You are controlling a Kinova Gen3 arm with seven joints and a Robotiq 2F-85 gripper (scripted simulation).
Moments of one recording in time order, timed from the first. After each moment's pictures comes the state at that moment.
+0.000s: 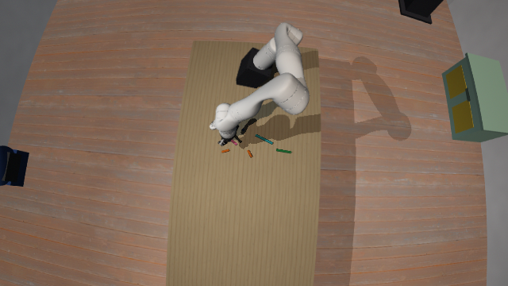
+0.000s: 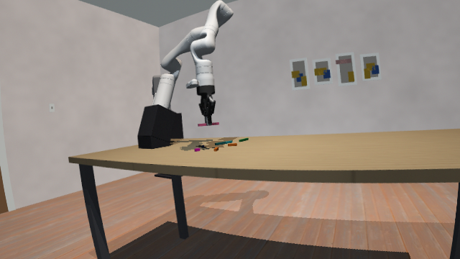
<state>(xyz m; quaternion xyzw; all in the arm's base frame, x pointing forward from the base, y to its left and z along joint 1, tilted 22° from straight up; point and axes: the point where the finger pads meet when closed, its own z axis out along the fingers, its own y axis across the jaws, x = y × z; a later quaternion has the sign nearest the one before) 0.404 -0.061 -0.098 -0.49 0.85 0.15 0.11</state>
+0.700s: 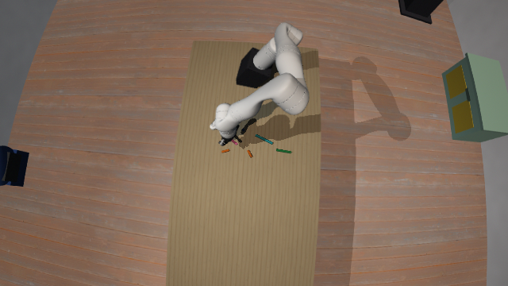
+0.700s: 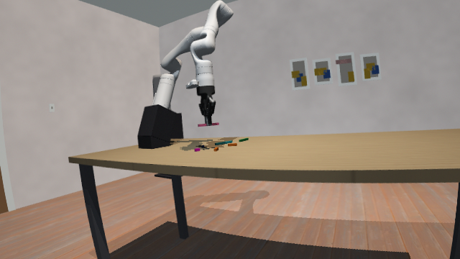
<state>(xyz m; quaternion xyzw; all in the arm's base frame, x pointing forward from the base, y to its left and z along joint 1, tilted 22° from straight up) 0.403 -0.059 -0.099 -0.49 0.85 0.15 0.11</state>
